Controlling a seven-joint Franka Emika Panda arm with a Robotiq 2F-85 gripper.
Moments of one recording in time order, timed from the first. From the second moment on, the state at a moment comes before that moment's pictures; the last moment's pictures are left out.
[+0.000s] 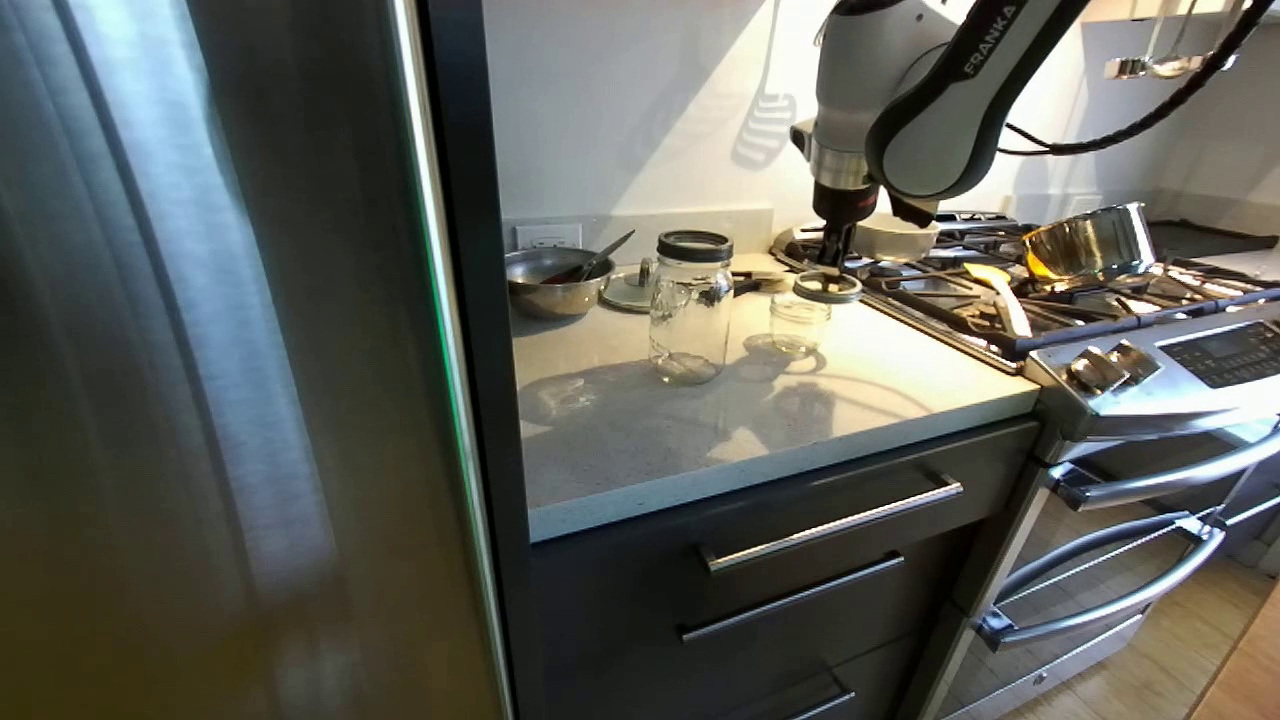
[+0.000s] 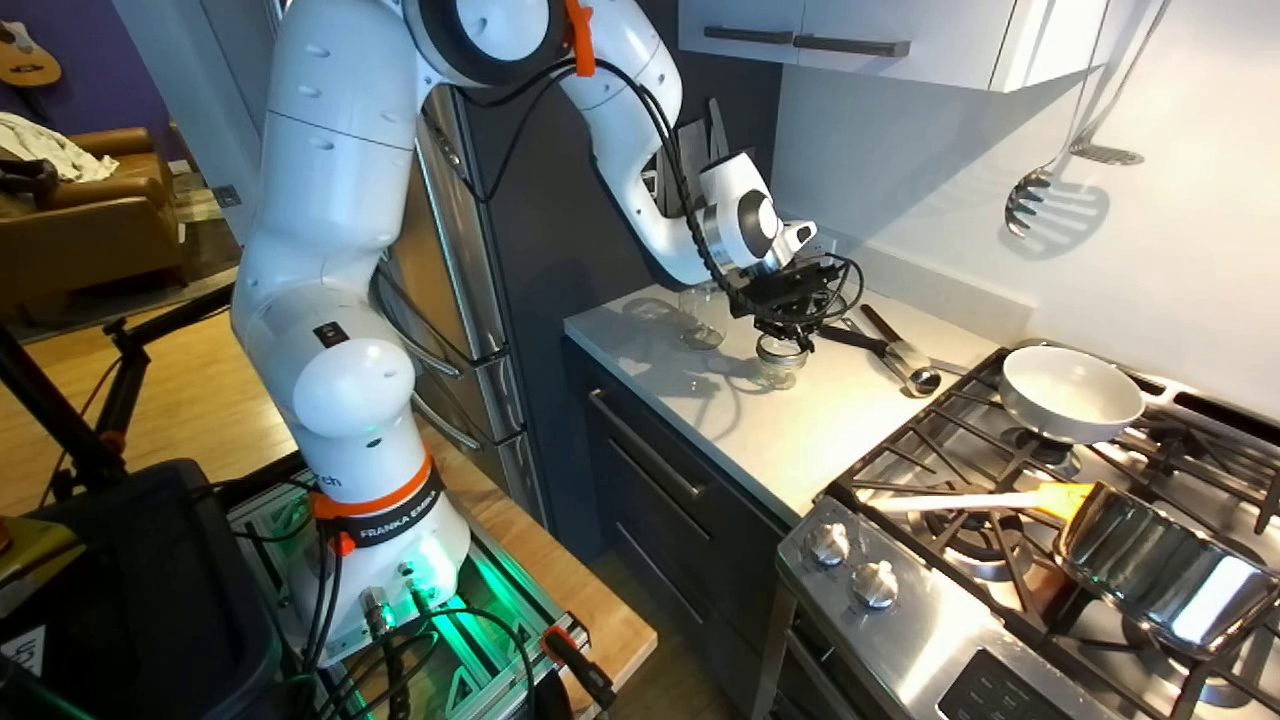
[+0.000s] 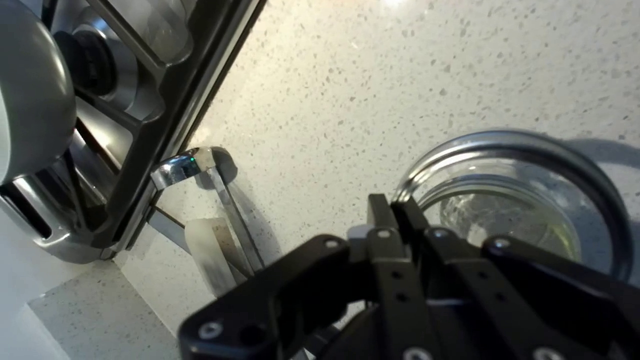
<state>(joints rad) -0.03 0.43 -0.25 -2.08 -0.77 2.82 -0.10</state>
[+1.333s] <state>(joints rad) -0.01 0.51 -0.26 -2.02 -0.79 2.85 0.00</state>
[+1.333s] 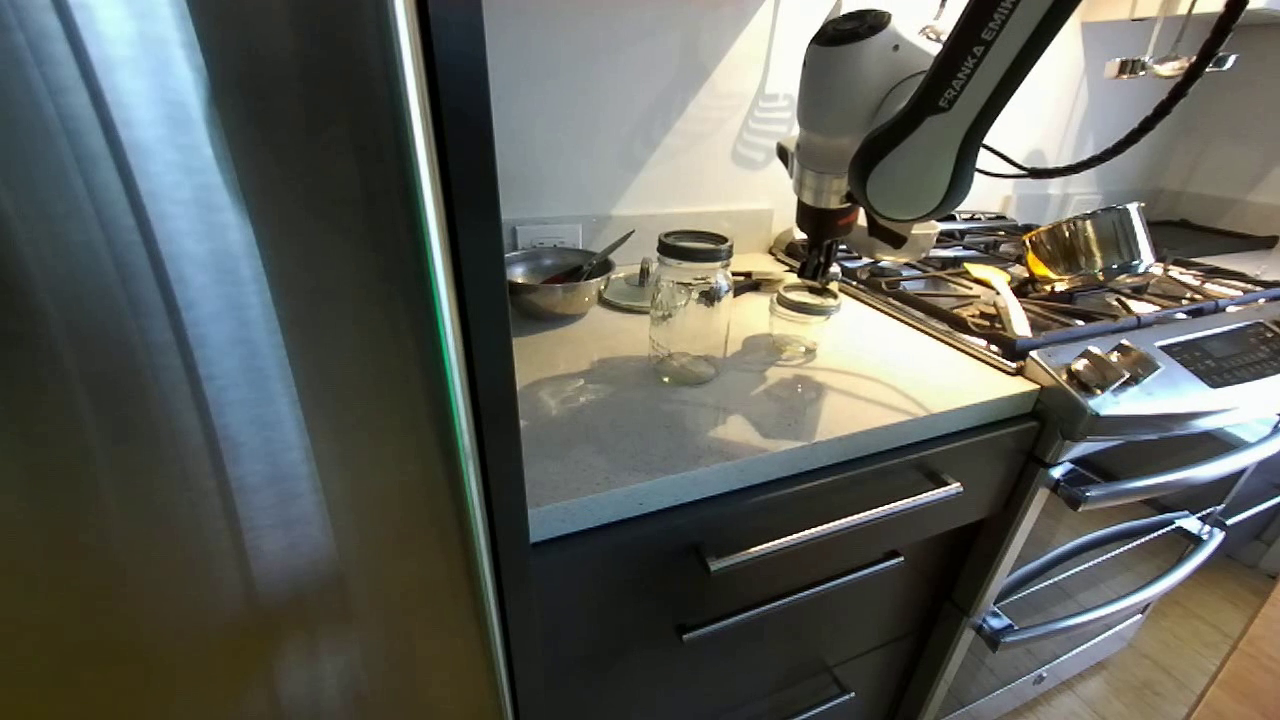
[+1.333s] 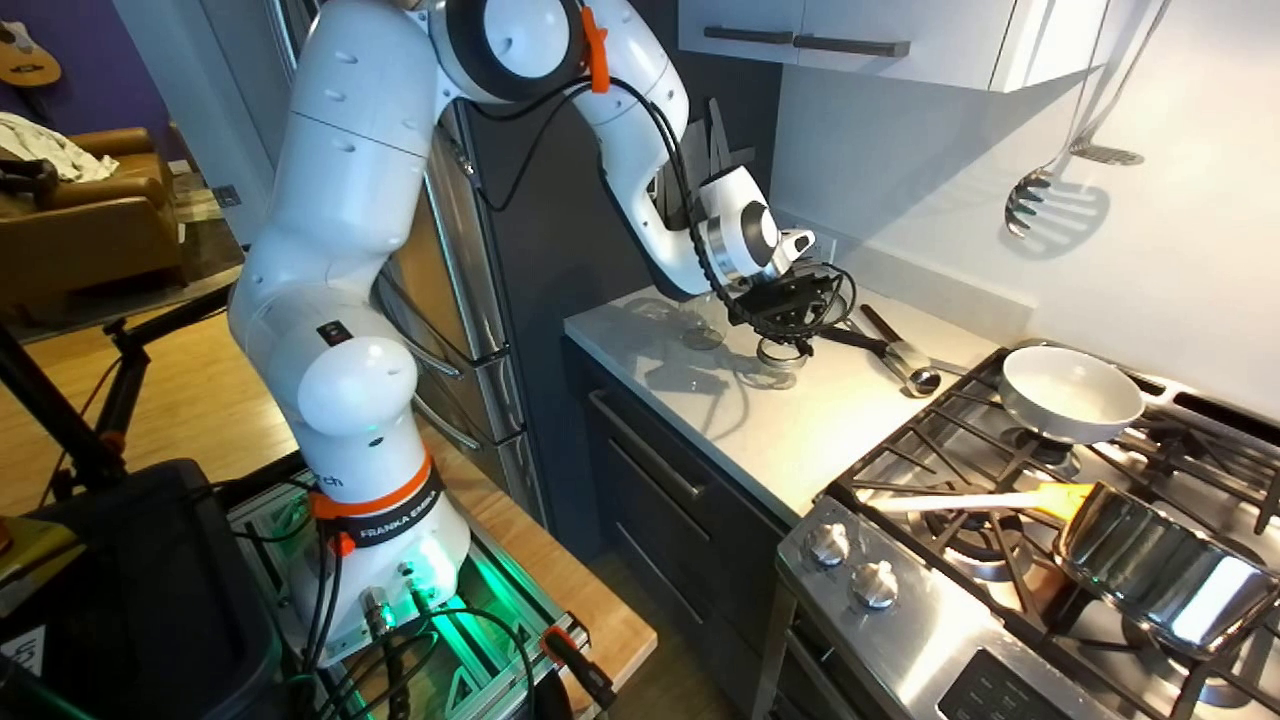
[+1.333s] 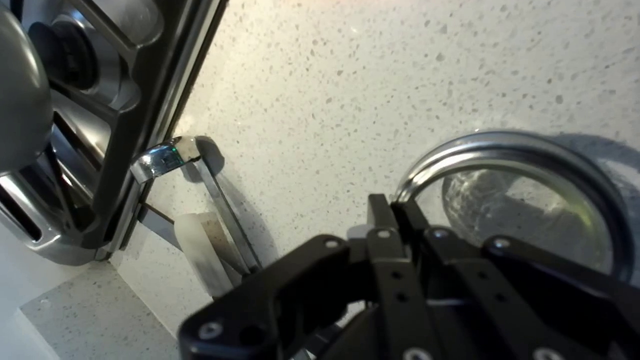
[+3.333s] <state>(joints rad) 0.01 0.52 -0.27 -2.01 -0.79 2.85 0.00</state>
